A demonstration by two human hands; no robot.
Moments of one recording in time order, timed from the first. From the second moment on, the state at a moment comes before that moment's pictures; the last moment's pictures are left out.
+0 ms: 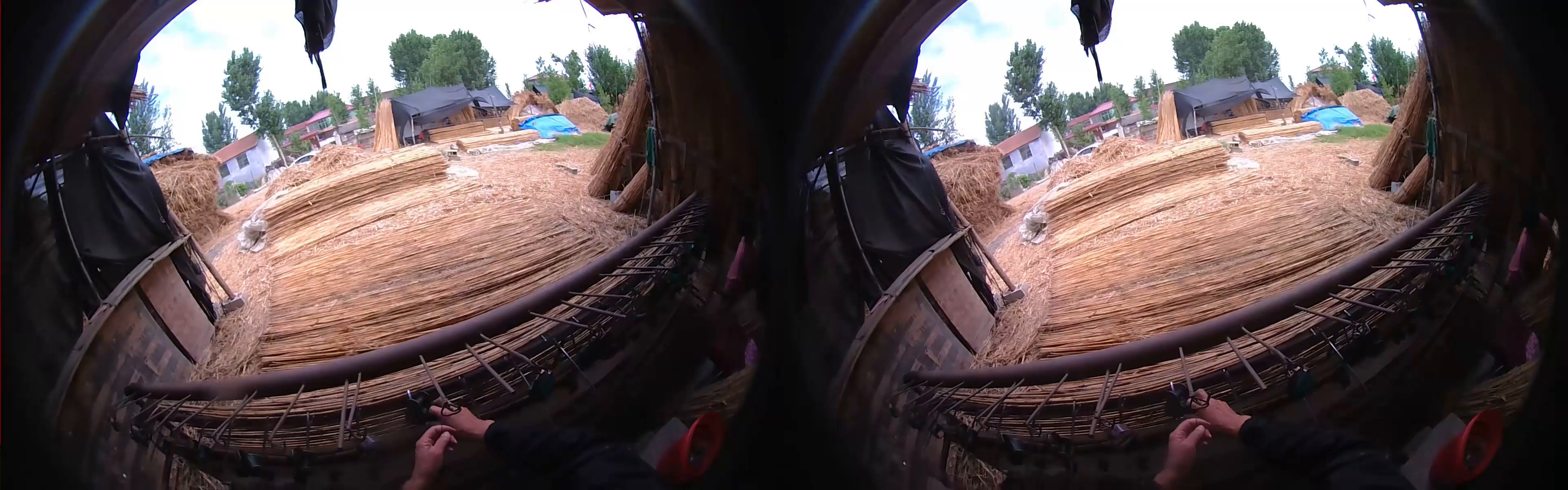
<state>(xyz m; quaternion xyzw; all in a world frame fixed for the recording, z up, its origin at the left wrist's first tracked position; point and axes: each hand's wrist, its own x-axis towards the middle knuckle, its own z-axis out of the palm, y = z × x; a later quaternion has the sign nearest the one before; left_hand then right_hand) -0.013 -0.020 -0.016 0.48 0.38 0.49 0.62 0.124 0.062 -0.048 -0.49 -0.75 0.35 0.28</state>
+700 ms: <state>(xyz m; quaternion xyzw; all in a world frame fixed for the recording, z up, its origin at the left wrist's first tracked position) 0.013 -0.007 -0.029 0.61 0.42 0.48 0.46 0.142 0.098 -0.061 -0.55 -0.58 0.31 0.51</state>
